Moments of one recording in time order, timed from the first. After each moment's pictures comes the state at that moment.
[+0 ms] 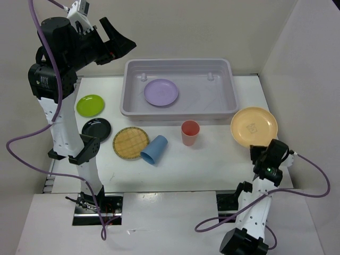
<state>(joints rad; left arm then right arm) -0.22 1.94 3.13 -1.33 0.30 -0.55 -0.54 0.50 0.42 -0.61 -0.08 1.17</state>
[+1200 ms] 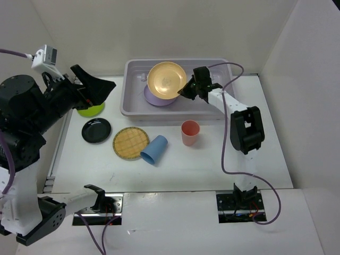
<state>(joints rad) -0.32 1.13 2.06 -1.07 0.10 -0.55 0.34 2.01 1.62 -0.22 -0.12 1.01</state>
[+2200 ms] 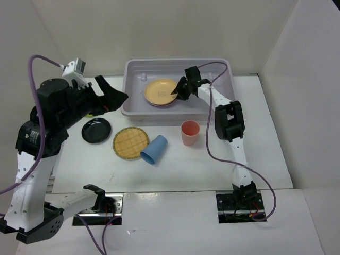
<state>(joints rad) -0.32 1.06 1.75 -0.94 0.12 -0.56 0.34 2.46 2.12 -0.44 -0.20 0.88</state>
